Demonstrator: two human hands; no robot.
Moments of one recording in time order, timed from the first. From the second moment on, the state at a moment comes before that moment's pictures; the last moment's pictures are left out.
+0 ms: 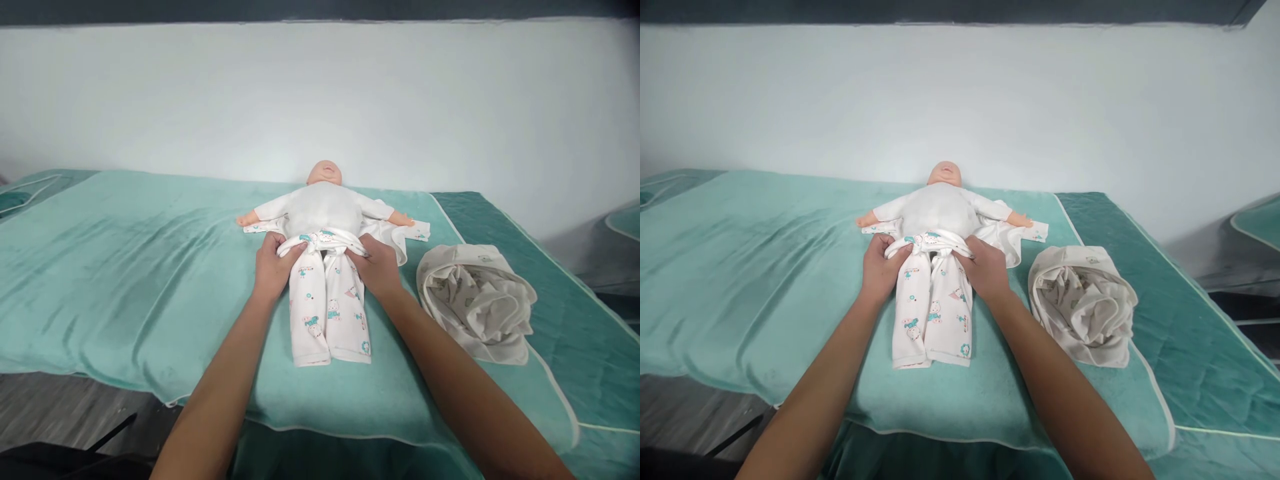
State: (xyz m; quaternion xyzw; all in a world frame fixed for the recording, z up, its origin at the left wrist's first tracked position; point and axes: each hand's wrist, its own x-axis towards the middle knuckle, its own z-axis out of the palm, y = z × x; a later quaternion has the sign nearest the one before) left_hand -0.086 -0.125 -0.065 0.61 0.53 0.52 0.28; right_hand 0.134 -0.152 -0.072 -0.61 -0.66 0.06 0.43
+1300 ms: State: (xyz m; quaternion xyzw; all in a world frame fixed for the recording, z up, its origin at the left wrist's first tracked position) left_hand -0.096 -0.123 -0.065 0.59 0.48 0.54 0.37; right_hand 0.161 -0.165 -0.054 -0.48 -0.65 0.52 0.29
